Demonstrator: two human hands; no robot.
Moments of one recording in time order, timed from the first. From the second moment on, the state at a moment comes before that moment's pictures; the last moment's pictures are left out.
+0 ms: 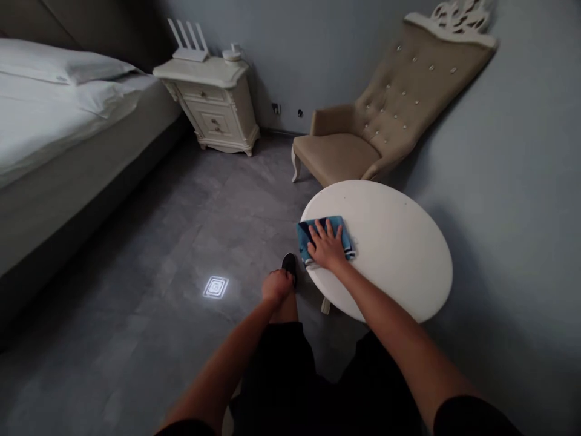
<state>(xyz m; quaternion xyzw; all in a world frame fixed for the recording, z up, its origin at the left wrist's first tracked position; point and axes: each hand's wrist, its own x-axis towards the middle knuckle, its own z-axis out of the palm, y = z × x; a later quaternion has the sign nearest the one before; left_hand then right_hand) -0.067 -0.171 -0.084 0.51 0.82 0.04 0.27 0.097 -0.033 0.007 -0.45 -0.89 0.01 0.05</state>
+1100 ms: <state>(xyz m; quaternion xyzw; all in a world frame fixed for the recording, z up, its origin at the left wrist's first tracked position) -0.082 -0.150 -0.090 0.49 0.80 0.02 0.34 -0.042 0.219 -0.014 -0.50 -0.87 0.04 -0.02</state>
